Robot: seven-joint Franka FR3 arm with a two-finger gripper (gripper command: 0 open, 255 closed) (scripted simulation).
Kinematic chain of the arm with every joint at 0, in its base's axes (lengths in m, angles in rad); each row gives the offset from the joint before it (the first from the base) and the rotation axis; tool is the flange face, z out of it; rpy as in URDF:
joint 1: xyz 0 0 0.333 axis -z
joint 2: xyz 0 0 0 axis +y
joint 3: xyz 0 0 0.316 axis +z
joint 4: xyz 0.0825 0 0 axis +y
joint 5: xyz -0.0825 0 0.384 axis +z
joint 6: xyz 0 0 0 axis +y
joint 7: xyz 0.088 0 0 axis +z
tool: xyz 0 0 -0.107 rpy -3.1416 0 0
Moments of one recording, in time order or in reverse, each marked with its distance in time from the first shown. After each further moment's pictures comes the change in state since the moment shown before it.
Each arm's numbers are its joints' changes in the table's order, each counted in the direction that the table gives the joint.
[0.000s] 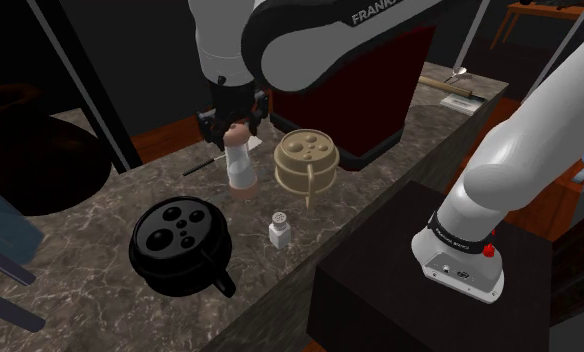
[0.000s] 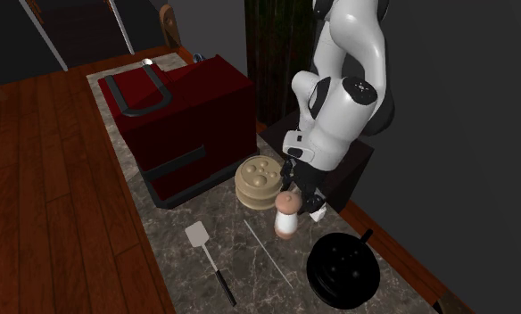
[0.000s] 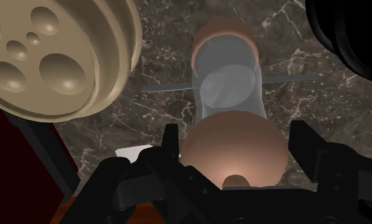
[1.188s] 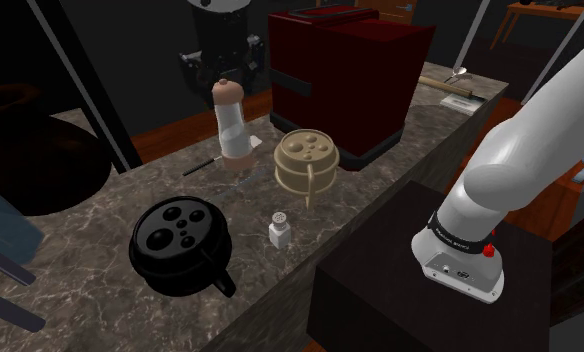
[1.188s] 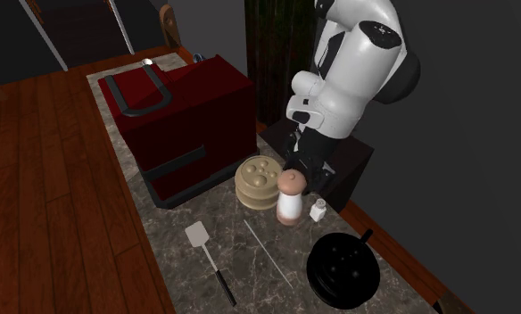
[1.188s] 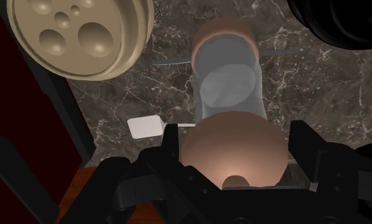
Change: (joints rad) arm -0.002 -0.034 -0.025 -0.212 0.037 0.233 0.067
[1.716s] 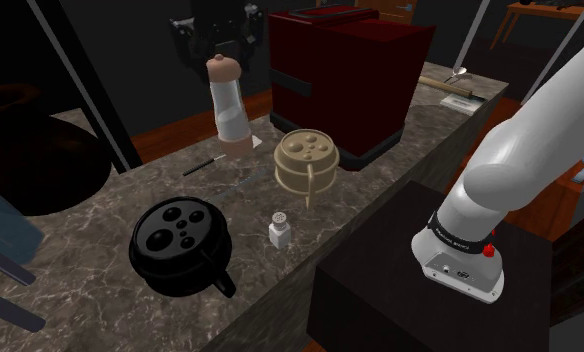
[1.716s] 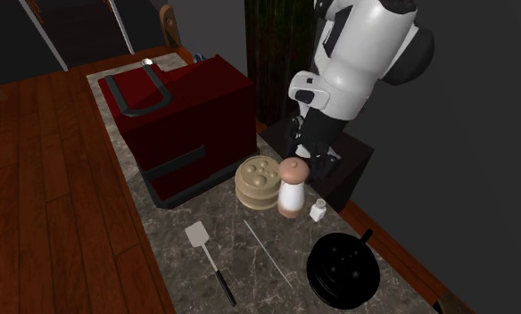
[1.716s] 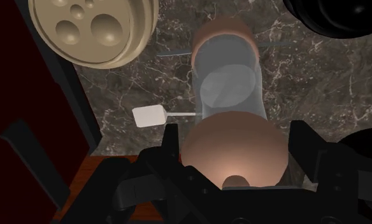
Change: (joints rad) arm 0.004 0.007 -0.003 -0.116 -0.001 0.108 0.017
